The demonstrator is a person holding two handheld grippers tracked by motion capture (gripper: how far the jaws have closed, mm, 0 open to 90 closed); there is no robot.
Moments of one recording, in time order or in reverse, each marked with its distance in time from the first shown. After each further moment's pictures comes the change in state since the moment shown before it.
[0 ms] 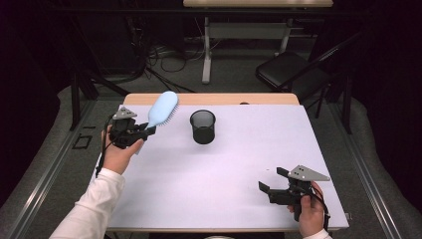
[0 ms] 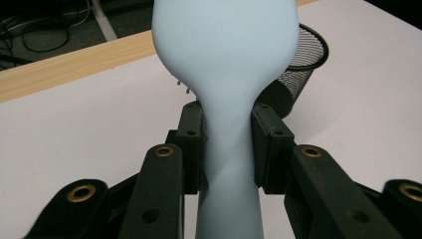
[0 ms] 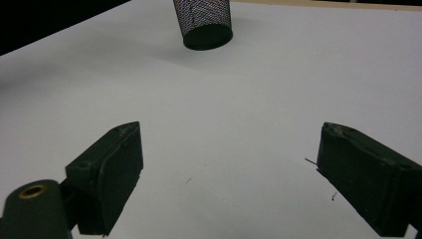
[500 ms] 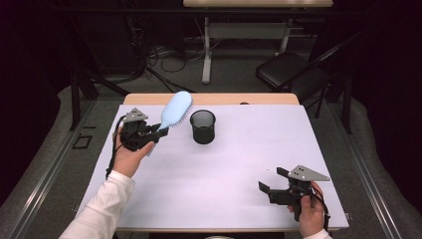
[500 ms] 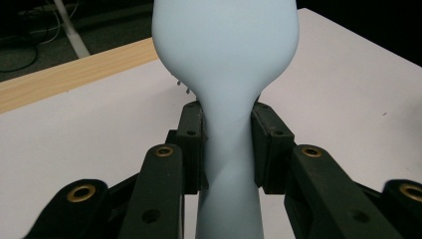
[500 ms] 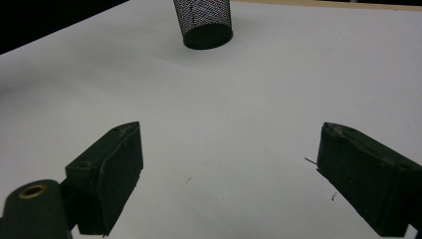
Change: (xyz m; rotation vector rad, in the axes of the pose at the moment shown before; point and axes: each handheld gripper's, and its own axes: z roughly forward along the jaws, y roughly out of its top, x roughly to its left) left arm -0.030 0.007 0.007 -0.044 -0.078 0.032; right arm 0.000 0.000 0.000 0.003 0.000 -0.002
